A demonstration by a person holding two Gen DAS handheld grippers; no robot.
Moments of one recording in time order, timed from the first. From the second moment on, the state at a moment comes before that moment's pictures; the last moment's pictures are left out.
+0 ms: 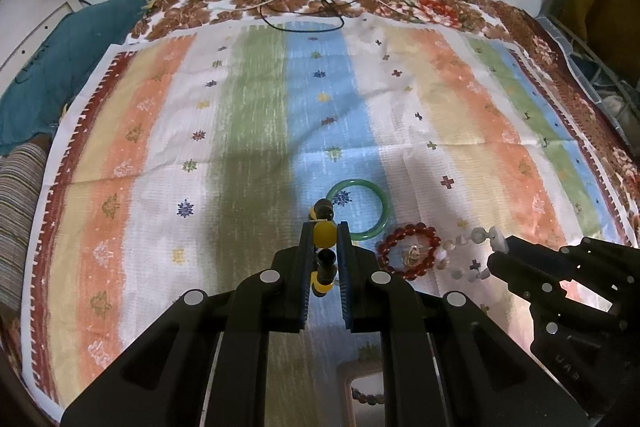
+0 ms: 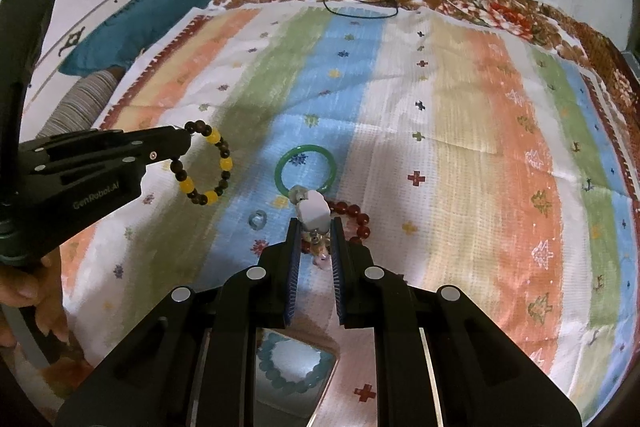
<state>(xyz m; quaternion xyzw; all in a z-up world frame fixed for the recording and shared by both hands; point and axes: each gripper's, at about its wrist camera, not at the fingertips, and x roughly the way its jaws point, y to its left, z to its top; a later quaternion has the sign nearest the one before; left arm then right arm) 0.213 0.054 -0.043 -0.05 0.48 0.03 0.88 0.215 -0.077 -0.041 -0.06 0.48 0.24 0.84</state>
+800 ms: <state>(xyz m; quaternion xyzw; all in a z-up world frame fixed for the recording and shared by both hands) 0.172 0.028 -0.012 -0.04 0.44 0.00 0.90 0.175 -0.091 -0.017 -0.05 0.45 0.24 0.86</state>
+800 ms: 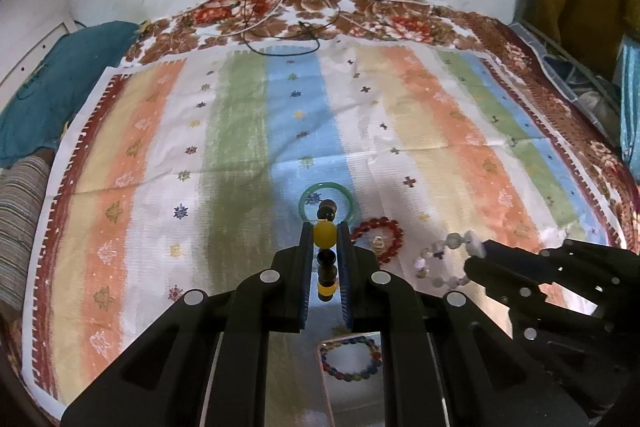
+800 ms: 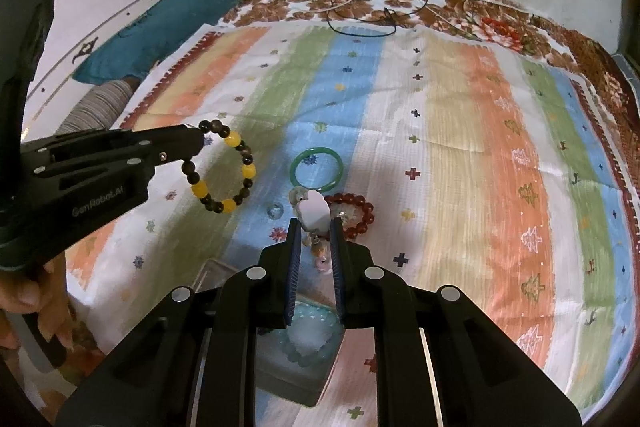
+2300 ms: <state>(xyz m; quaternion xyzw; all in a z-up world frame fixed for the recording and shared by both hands) 0.085 -0.011 0.000 0.00 0.41 -0.05 0.91 0.112 -0.106 -0.018 -0.05 0.45 0.26 0.85</state>
